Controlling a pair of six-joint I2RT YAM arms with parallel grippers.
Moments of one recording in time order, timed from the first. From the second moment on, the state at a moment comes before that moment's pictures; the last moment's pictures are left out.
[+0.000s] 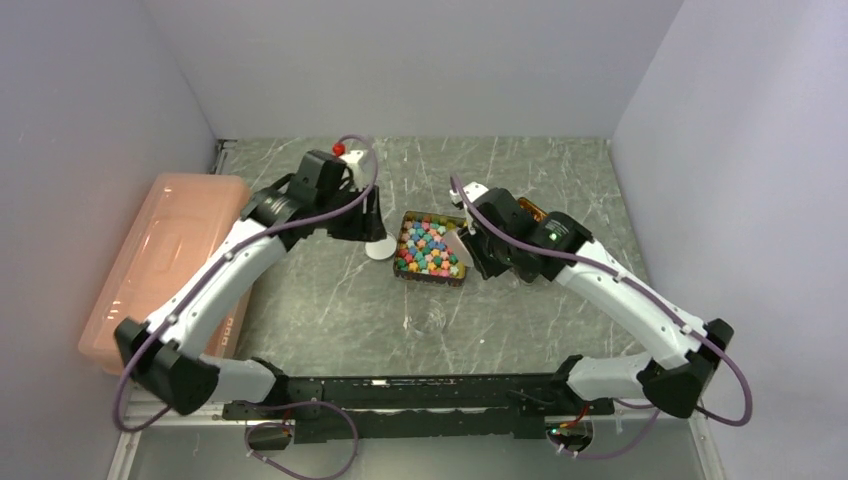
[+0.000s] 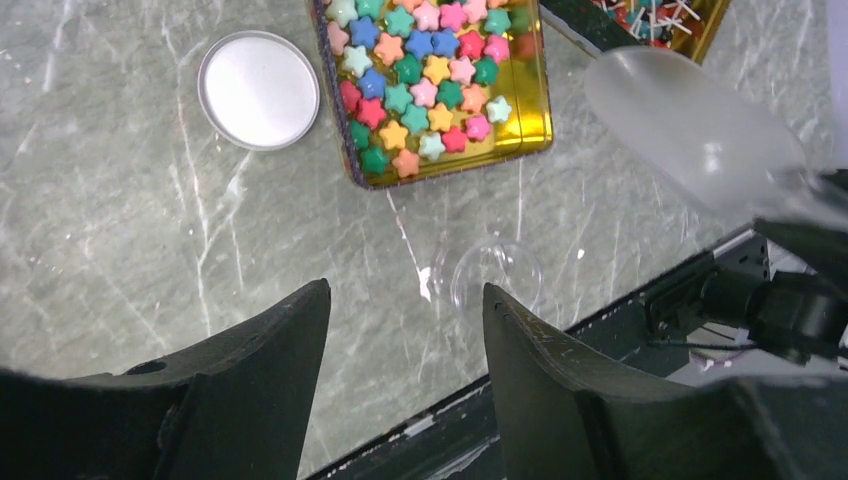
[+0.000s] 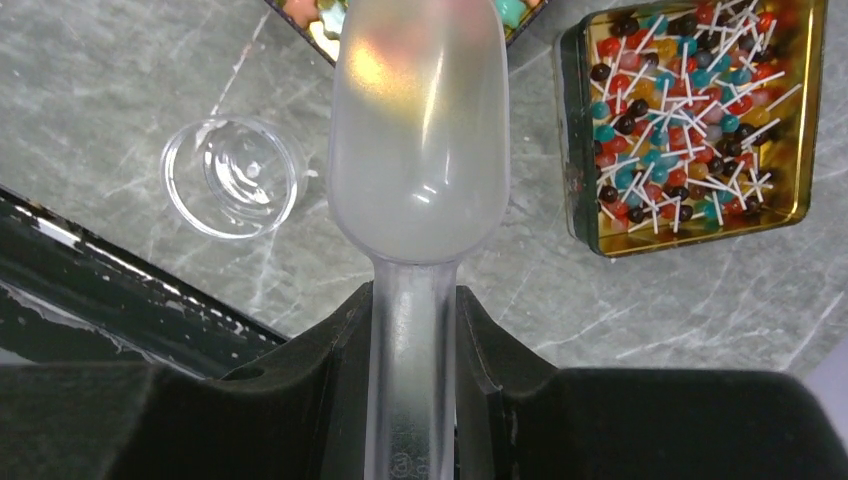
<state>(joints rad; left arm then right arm) -0.54 1.37 1.41 -0.84 0.14 -0.39 0.83 1.22 1.33 -1.04 0.22 0.15</state>
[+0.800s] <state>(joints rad) -0.54 0.75 0.97 -0.75 0.17 -0.22 0.75 1.70 1.64 -1.32 0.06 0.10</state>
